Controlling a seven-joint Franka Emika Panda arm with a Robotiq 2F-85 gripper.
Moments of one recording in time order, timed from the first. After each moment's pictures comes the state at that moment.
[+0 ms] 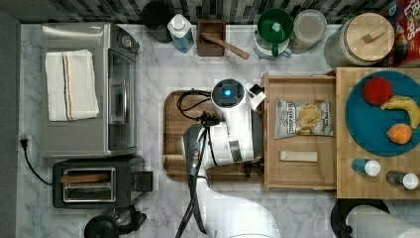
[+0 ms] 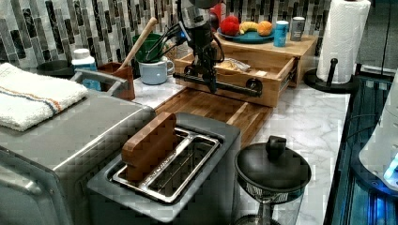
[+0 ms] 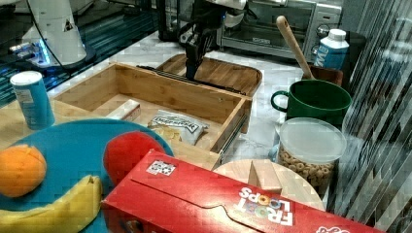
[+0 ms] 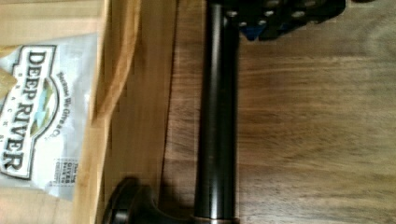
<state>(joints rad) -0.12 0.26 0.10 -2.17 -0.26 0.65 -0.69</state>
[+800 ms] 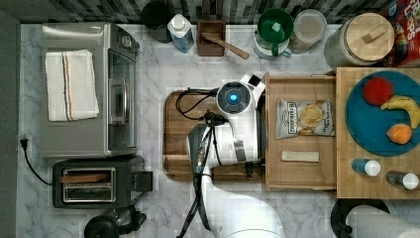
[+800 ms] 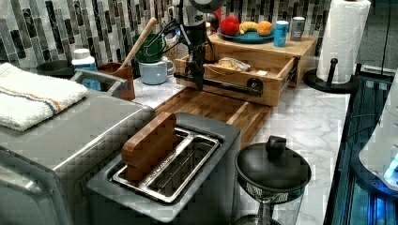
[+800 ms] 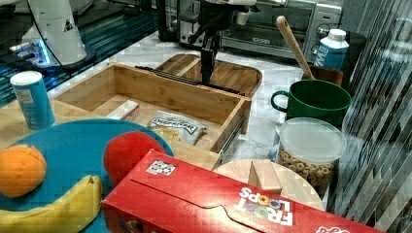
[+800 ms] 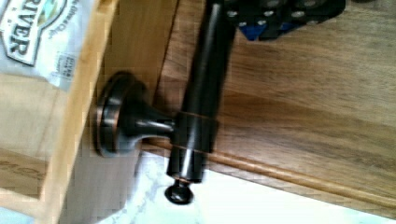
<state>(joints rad) -0.15 0.28 0.09 -2.18 -0.26 0.84 -0.88</state>
